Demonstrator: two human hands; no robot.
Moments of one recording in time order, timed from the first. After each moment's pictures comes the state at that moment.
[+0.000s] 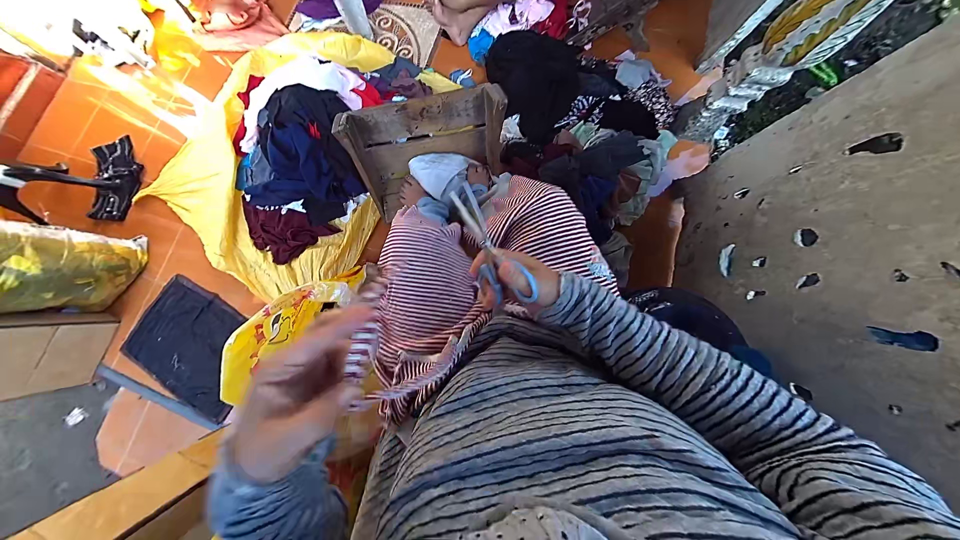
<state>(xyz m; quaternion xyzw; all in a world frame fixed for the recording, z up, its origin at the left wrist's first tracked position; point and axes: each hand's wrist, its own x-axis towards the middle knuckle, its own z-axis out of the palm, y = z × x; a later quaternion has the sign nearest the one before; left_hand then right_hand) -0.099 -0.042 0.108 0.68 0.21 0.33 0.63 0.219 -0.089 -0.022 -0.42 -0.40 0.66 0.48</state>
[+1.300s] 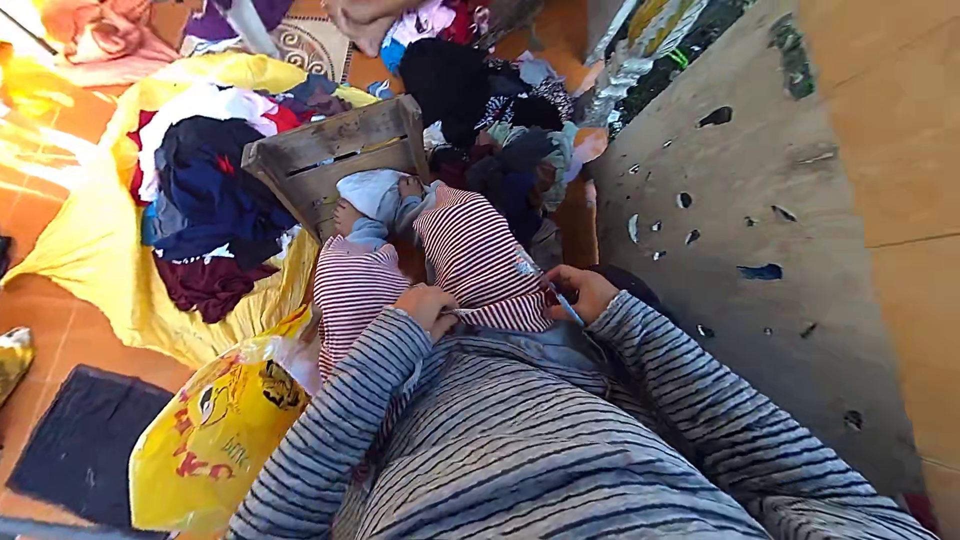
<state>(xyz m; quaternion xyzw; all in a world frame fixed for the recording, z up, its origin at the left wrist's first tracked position) 0.101 -0.005 -0.006 0.89 0.14 -0.20 0.38 0.337 -0.226 -0.040 -0.76 -0.41 0.43 0.26</state>
